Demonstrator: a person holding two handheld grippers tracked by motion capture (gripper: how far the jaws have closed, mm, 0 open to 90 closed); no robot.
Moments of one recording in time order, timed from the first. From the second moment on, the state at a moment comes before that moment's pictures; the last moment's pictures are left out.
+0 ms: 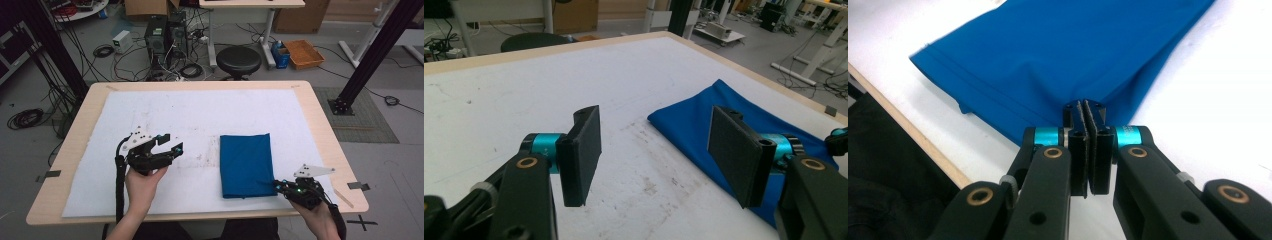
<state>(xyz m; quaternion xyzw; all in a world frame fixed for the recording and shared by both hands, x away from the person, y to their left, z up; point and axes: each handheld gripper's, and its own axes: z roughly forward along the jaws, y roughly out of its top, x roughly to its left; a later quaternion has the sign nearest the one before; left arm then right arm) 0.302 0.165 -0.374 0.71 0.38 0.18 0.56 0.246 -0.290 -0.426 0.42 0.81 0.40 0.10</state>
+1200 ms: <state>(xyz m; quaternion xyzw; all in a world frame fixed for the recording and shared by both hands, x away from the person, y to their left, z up) 0.334 0.194 -0.350 0.73 0.33 0.24 0.55 0.348 -0.282 -0.345 0.36 0.77 0.50 0.15</state>
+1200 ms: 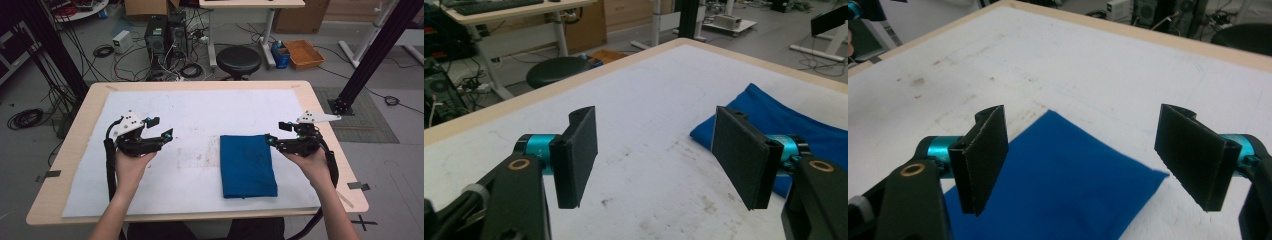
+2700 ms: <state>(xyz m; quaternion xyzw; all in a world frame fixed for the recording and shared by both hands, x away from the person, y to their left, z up) 0.328 0.222 -0.351 0.73 0.34 0.21 0.55 0.355 -0.296 -0.353 0.37 0.76 0.50 0.16</state>
